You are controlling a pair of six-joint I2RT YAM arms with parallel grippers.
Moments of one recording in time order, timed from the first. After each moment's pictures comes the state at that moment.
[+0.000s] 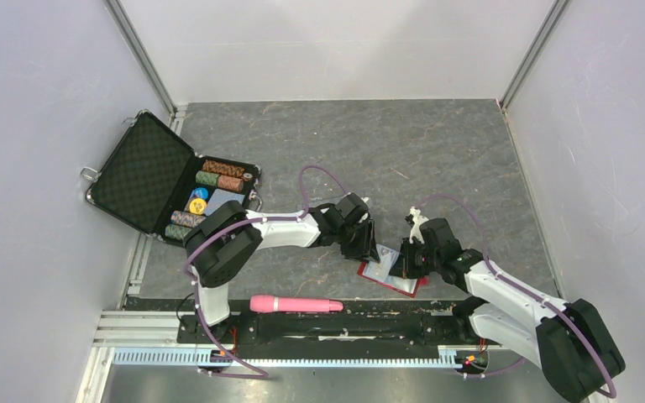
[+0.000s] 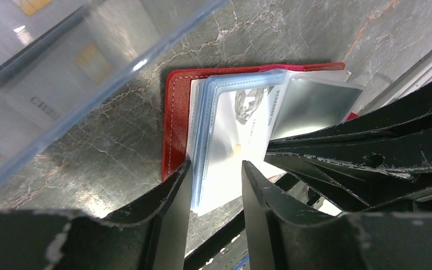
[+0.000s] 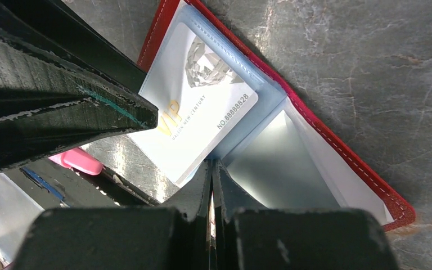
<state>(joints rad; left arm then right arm) -0.97 1.87 1.07 -0.12 0.27 -0.86 0.49 0.97 0.28 -0.22 -0.32 0.49</state>
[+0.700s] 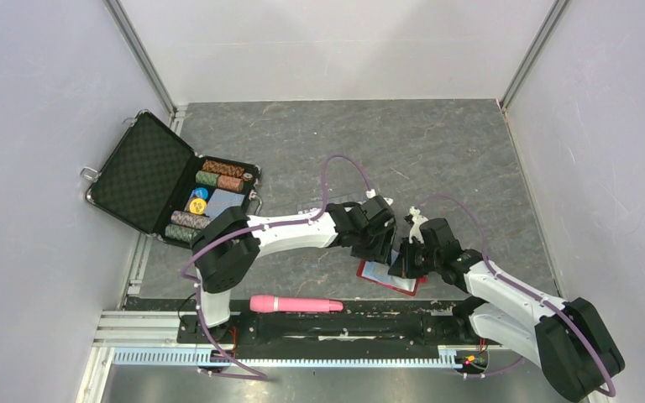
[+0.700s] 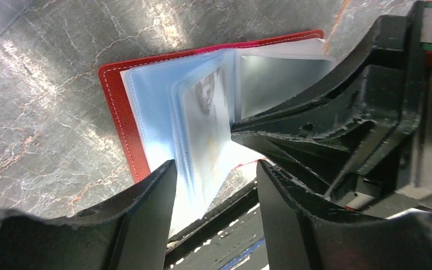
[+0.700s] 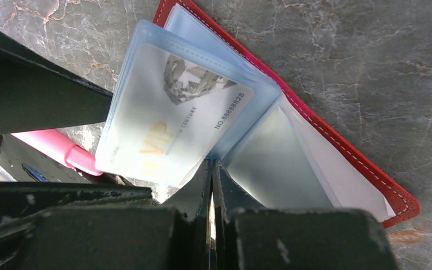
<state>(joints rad) -1.09 1.88 1.31 -0.44 0.09 -0.74 0.49 0.98 0.28 -0.19 -0.33 0.49</state>
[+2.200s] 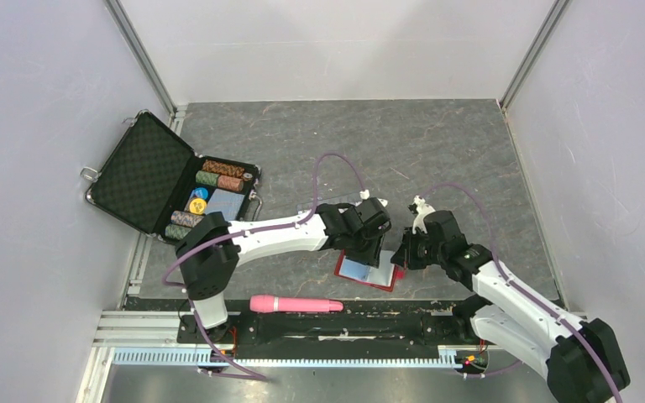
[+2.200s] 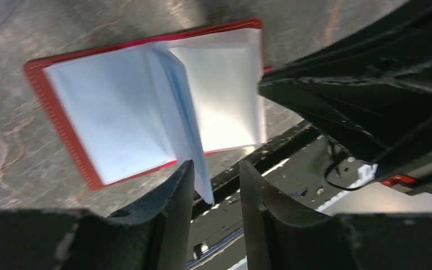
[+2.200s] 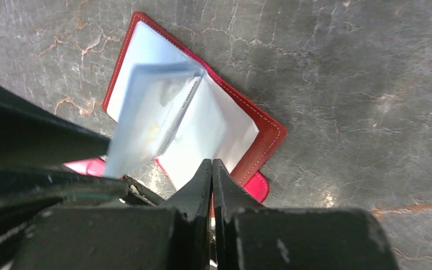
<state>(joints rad) -1.12 1.78 1.29 -0.58 0.02 -0.74 0.49 0.88 0.38 -0.32 -0.28 0.47</state>
